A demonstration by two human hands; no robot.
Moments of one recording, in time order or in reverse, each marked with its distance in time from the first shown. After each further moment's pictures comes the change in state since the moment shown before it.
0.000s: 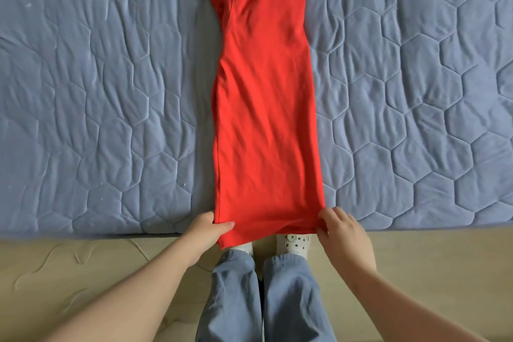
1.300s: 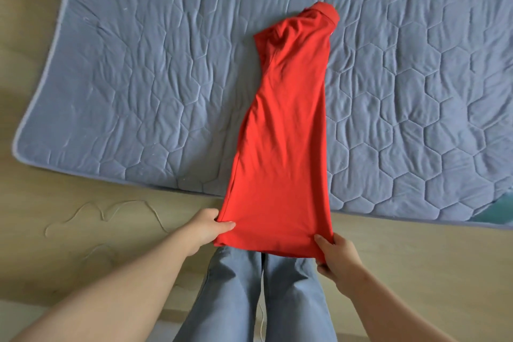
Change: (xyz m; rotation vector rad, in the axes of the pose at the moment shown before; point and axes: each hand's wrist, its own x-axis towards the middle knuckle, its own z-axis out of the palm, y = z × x) left_hand -0.106 -0.040 -0.016 -0.020 -0.011 0.017; right_hand -0.093 -0.017 -0.016 1.009 -0.257 0.606
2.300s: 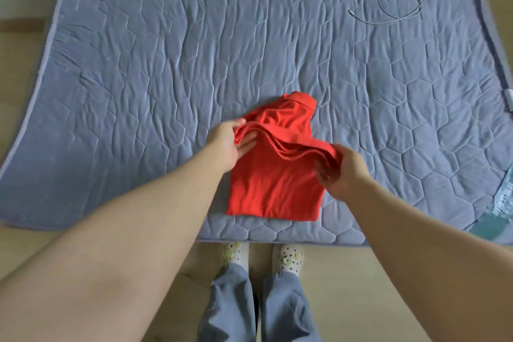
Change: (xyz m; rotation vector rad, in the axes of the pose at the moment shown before) left_hand -0.017 0.237 -0.018 -0.932 0.012 0.229; right_hand -0.012 -0.204 -0.008 0.725 -0.041 -0.117
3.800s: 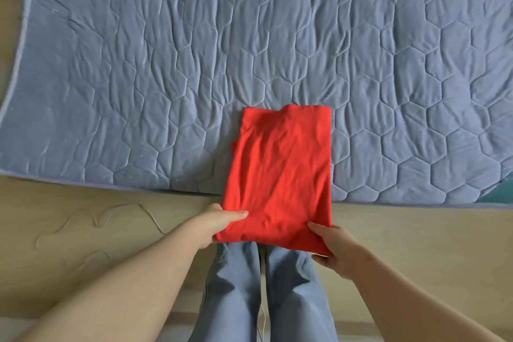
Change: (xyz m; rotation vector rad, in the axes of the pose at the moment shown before) left_hand -0.004 -0.160 -0.158 0.822 0.045 -0.426; right_hand 0.010 0.157 -0.116 -0.619 0.025 0.370
